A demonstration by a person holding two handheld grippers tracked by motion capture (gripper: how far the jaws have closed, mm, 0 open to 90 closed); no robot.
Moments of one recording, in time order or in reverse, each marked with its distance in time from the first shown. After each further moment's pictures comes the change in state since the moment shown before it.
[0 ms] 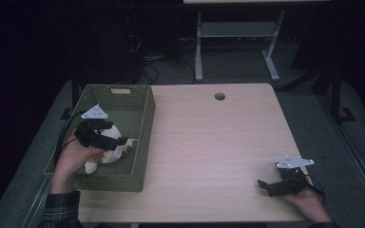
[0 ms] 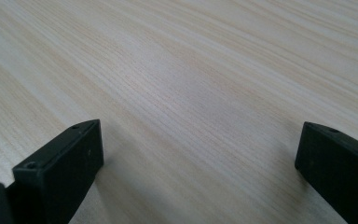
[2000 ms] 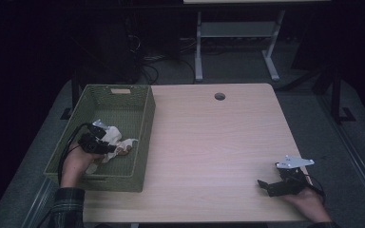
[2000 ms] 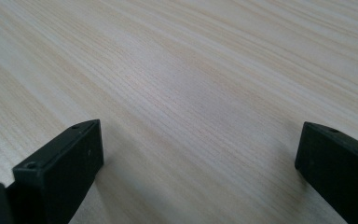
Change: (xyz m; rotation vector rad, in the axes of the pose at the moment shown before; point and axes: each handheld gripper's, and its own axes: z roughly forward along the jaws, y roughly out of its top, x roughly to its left) left arm 0.043 -0.057 0.056 0.273 0.074 -0.126; right arm 0.000 0.000 0.000 0.000 0.000 -0.001
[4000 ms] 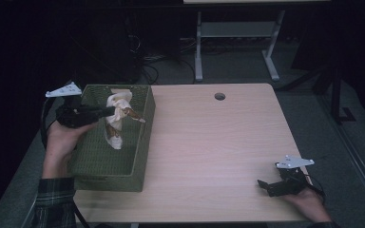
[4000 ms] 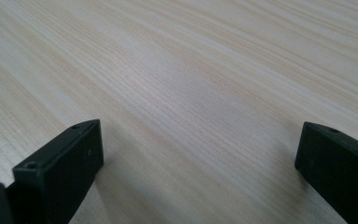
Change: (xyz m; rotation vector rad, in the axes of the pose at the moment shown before) left arm -0.021 0.060 -0.126 -0.547 -0.222 0.005; right arm 0.000 0.000 0.000 0.000 0.000 0.000
